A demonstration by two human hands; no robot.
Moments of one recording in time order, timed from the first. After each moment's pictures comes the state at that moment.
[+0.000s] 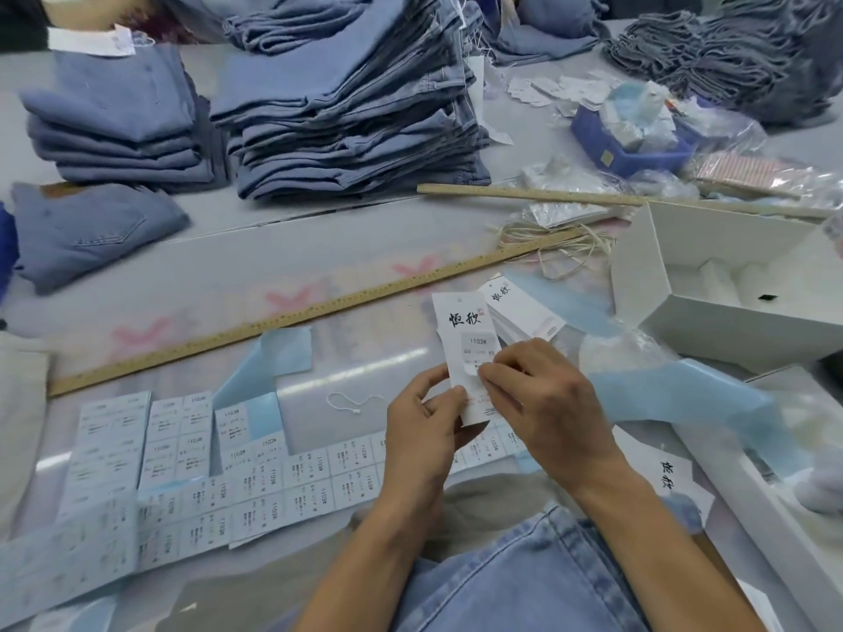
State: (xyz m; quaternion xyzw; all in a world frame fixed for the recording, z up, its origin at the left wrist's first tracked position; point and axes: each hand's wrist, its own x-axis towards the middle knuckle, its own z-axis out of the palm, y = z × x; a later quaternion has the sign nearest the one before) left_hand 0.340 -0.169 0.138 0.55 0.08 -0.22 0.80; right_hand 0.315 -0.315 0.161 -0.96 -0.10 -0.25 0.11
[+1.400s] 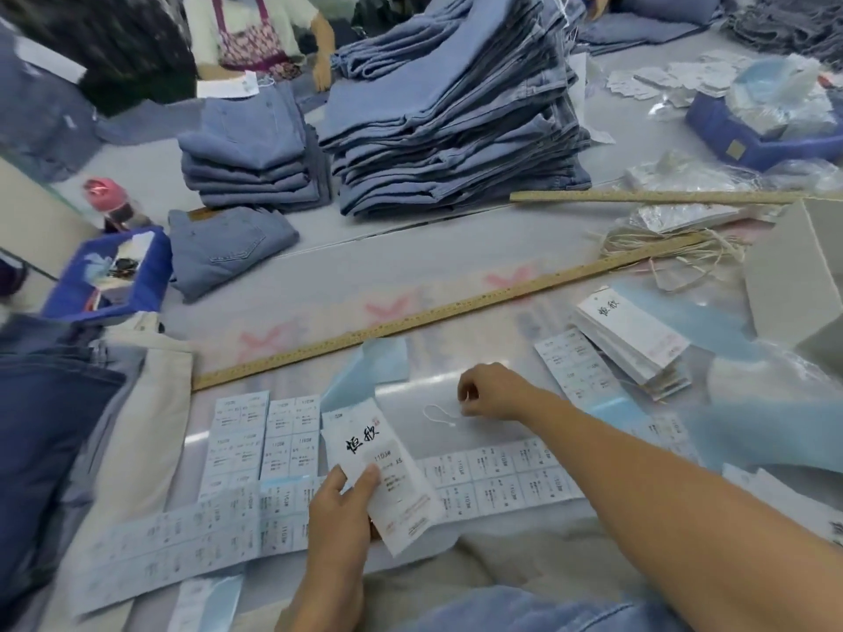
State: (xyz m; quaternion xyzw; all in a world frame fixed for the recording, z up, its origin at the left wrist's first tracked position) left_hand 0.335 0.001 0.076 0.65 0.30 -0.08 0.69; right_hand 0.468 -0.228 0.053 -0.94 -0.07 0.24 0.23
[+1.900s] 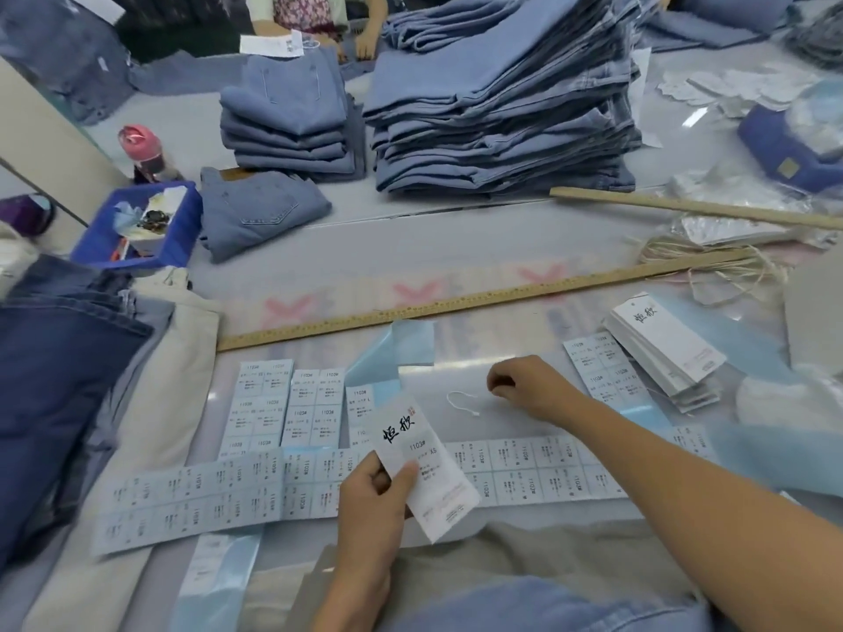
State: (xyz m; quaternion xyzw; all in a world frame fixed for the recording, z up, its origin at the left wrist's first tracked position) left_hand 0.324 0.002 0.071 0.67 0.26 -0.10 0.69; right_hand 0.467 -0.238 0.038 -0.95 -0.10 0.17 0.23
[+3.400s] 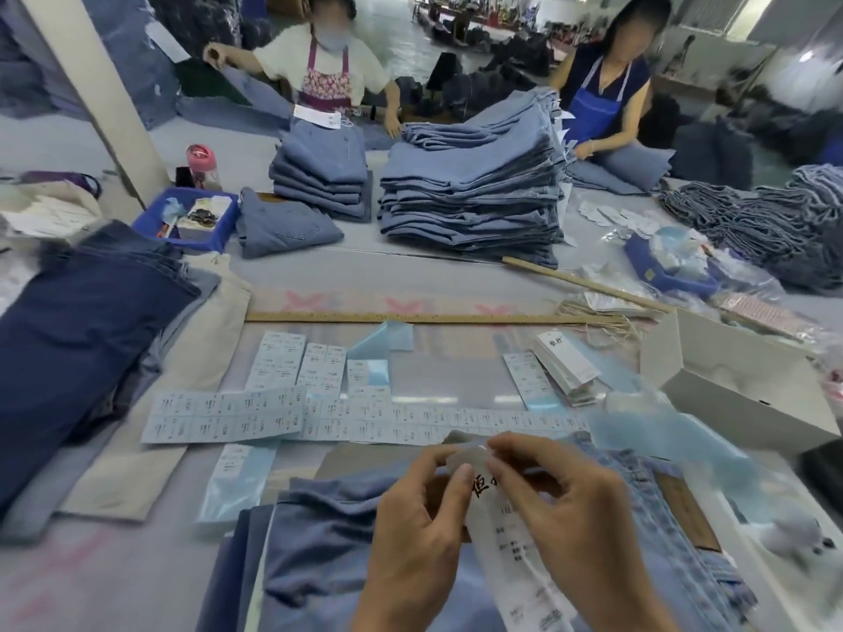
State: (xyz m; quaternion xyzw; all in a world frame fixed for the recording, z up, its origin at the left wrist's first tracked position) left_hand 0.132 0.007 0.218 0.61 -0.05 -0.04 0.79; right_hand 0.125 -0.131 0.275 -0.88 -0.05 -0.18 0.43
